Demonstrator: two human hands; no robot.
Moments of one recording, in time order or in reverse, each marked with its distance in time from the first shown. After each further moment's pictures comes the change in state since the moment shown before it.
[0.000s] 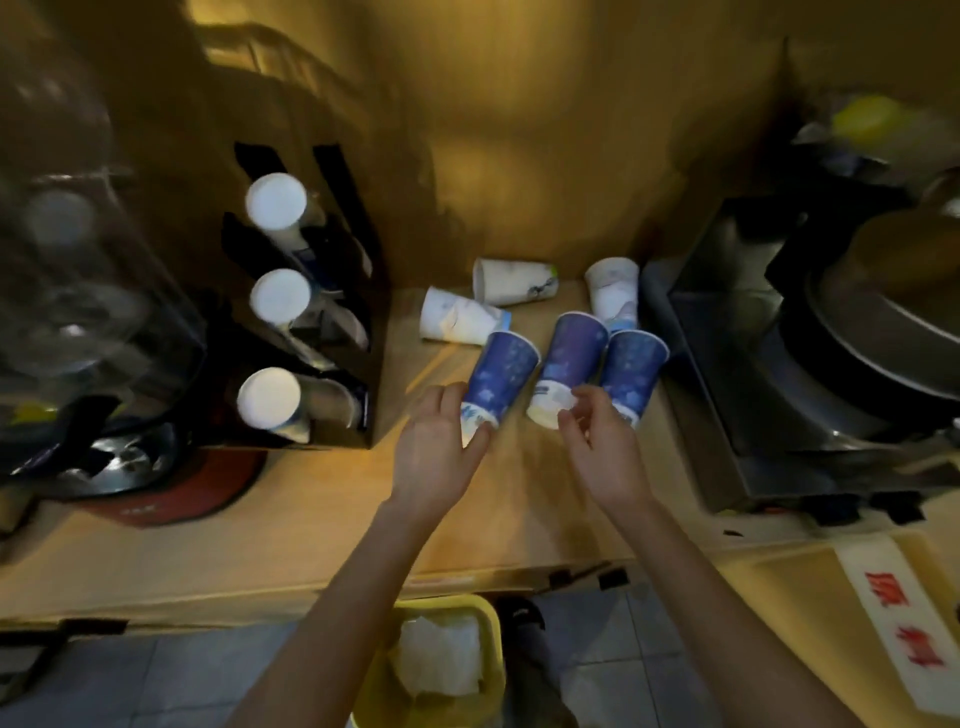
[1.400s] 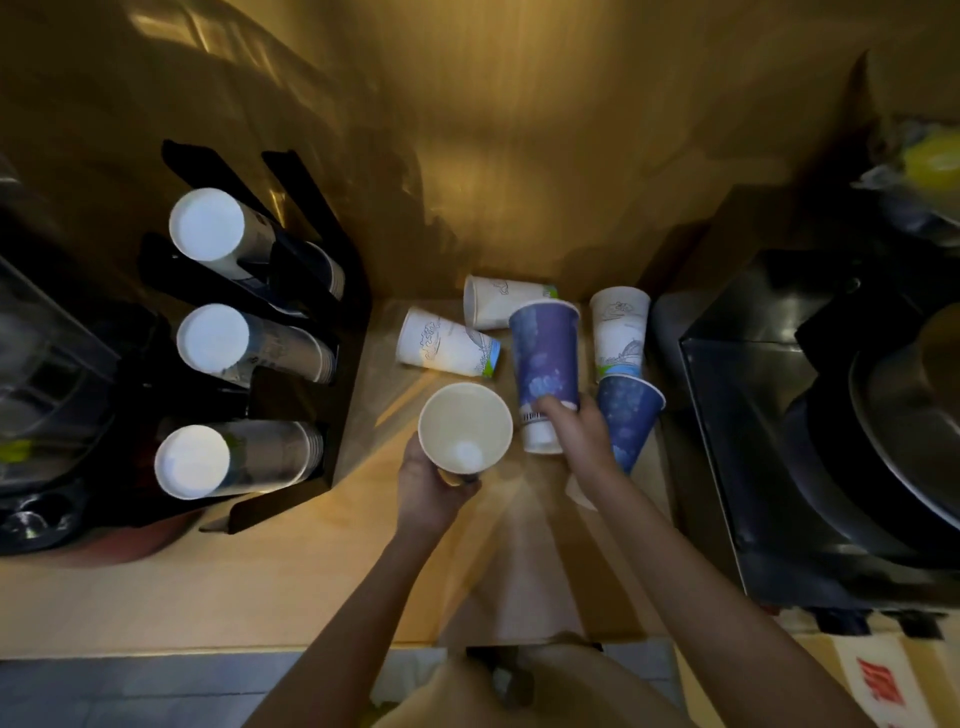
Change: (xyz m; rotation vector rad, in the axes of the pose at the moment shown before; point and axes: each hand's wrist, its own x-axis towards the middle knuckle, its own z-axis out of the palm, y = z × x) left_hand 0.054 -0.023 0.091 -0.449 0.047 -0.492; right_hand 0.123 0.004 0.013 0.478 -0.080 0.452
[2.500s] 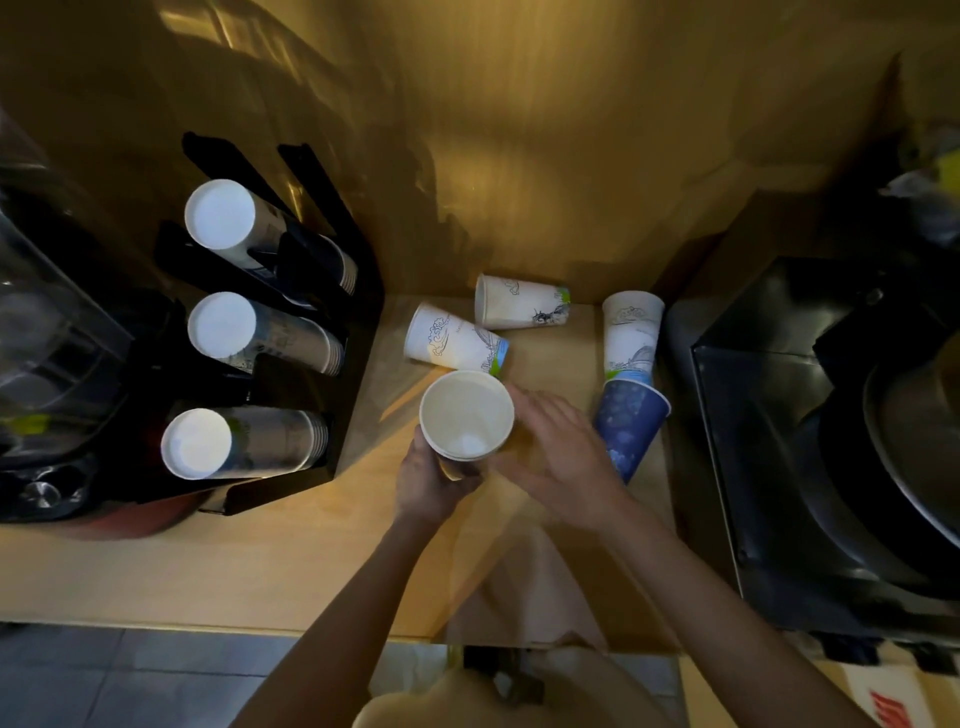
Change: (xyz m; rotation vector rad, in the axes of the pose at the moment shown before) left_hand 0.005 0.000 0.000 0.106 -0.044 0.003; right_hand -0.027 0.000 -0.017 -0.797 -0.367 -0.828
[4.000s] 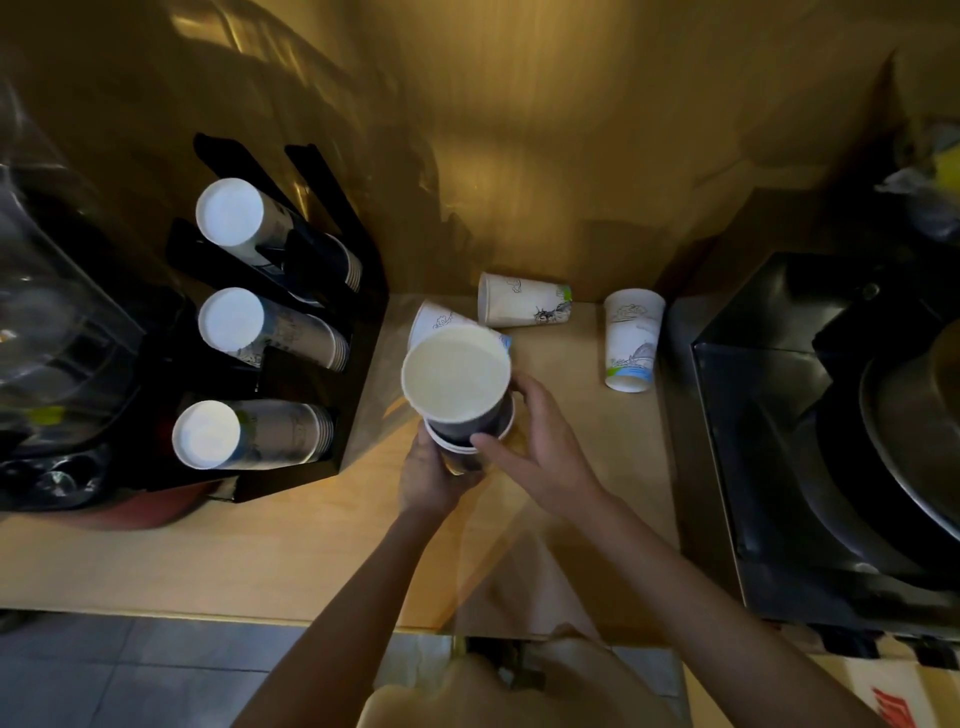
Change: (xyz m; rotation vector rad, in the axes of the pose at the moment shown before) left_hand 0.000 -0.004 0.004 0.040 0.006 0.033; right_hand 0.002 -0.019 0.010 0.423 0.087 0.075
